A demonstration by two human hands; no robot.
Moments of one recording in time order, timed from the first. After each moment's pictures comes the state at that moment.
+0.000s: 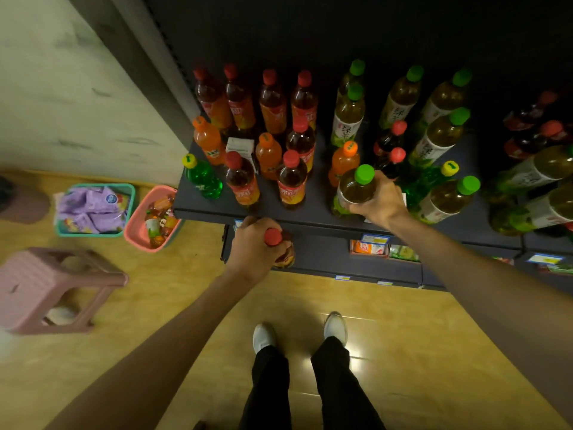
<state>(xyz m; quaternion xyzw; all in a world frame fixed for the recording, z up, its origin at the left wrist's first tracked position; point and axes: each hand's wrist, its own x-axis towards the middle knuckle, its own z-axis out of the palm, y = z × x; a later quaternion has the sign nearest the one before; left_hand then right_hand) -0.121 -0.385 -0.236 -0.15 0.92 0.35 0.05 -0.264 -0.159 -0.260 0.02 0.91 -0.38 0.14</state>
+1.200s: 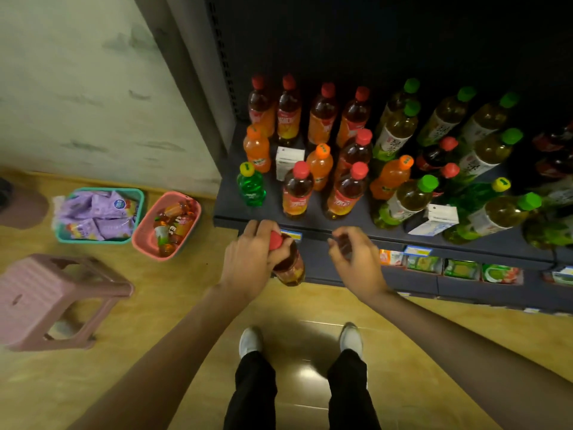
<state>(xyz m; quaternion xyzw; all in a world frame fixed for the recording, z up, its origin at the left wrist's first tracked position) -0.087 -0.510 -0.210 -0.07 0.96 0.29 0.00 -0.134 -0.306 -0.278 -0.12 0.90 -0.42 -0.01</state>
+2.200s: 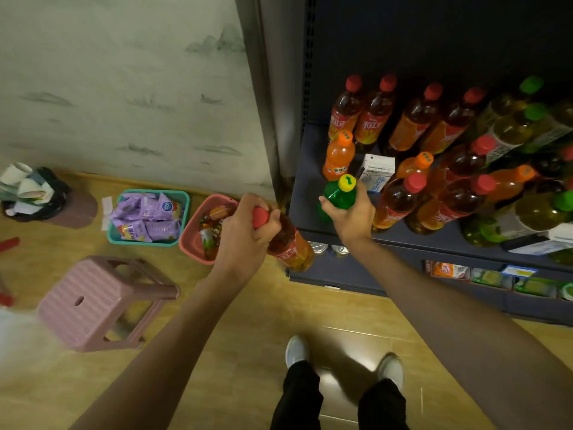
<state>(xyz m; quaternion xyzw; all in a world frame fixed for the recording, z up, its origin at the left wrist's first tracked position) -0.096 -0.692 -0.204 -0.15 0.88 0.45 -0.08 -0.212 -0.529 -0.313 0.04 0.84 -0.54 -0.02</state>
